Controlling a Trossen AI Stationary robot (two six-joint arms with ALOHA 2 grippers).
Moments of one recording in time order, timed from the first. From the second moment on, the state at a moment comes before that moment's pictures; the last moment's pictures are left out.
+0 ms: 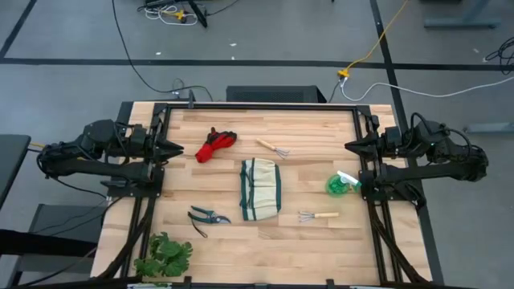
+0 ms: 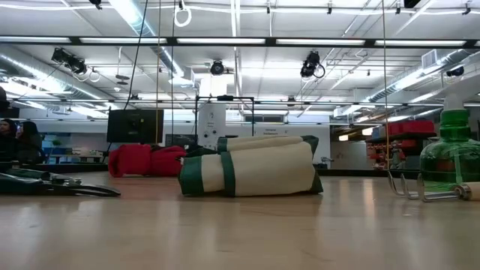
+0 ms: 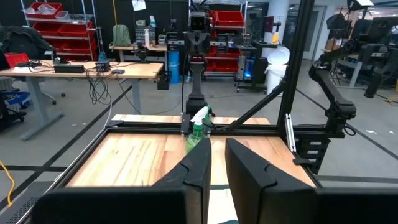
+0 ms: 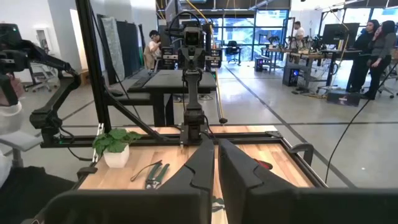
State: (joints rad) left arm 0.00 0.40 0.79 -0.39 0.00 -0.04; right arm 0.00 0.39 0.79 -0.39 0.00 0.00
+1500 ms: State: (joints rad) left arm 0.00 0.40 0.79 -0.31 -0.02 -0.04; right arm 0.00 0.47 0.76 -0.04 0.05 0.04
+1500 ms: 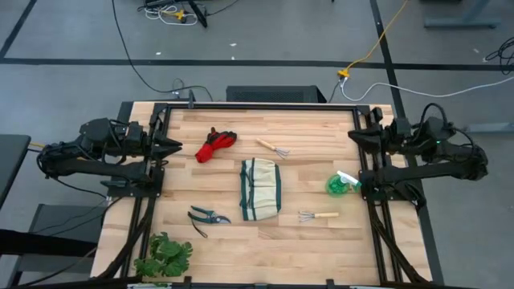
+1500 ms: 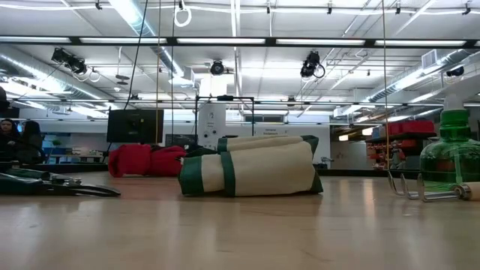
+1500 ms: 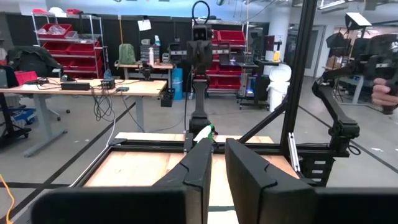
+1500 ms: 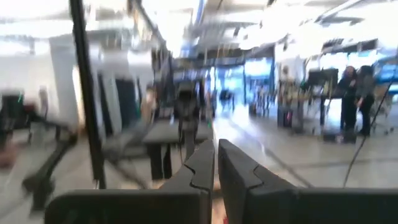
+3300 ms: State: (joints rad) left arm 0.00 0.51 0.79 -0.32 -0.03 -0.04; right arm 0.12 1.85 1.50 -0.56 0.03 0.26
